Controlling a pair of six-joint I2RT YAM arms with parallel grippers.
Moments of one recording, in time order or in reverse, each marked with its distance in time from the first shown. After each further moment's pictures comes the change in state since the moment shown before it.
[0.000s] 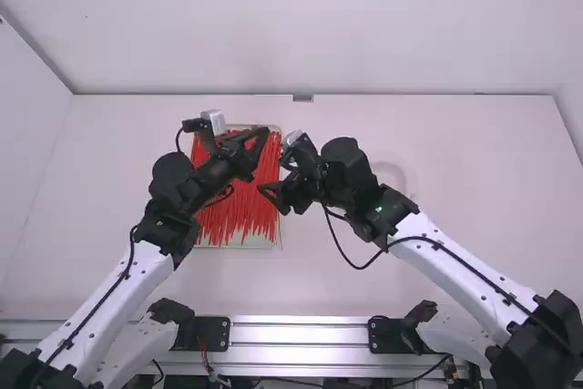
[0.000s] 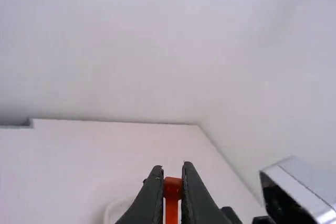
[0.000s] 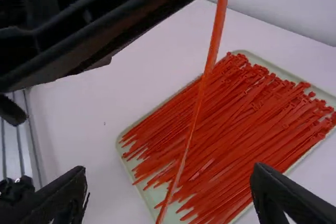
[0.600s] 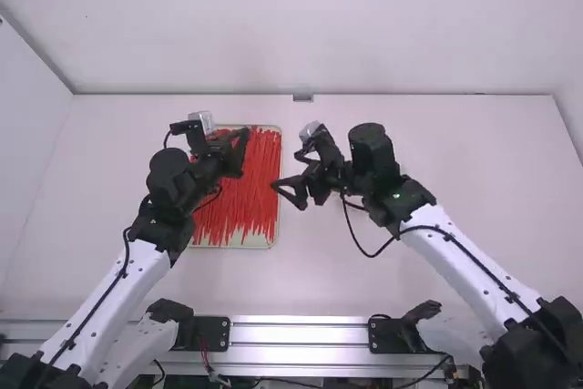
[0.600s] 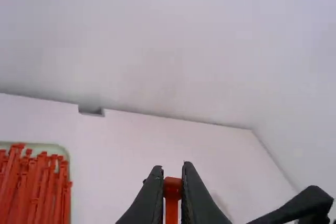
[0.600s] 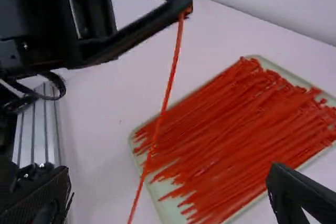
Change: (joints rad) left arm 0.078 0.000 -0.002 -0.145 -0.099 0.076; right arm -0.166 0.000 0.000 -0.013 -0.263 -0.061
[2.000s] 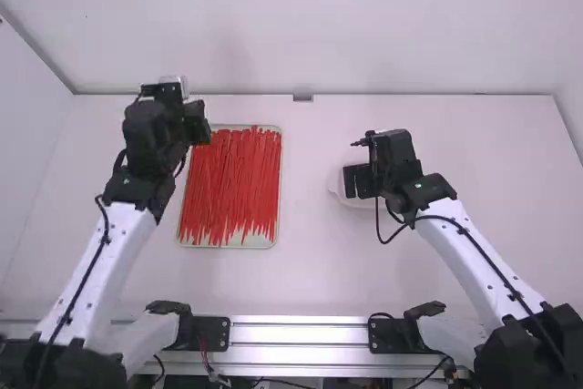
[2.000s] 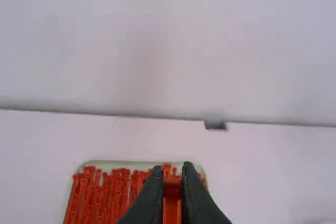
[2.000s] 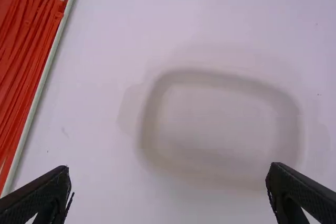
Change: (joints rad) left arm 0.184 0.114 0.288 -0.359 -0.221 0.369; right arm -0.201 0.000 0.000 -0.436 0.655 0.059
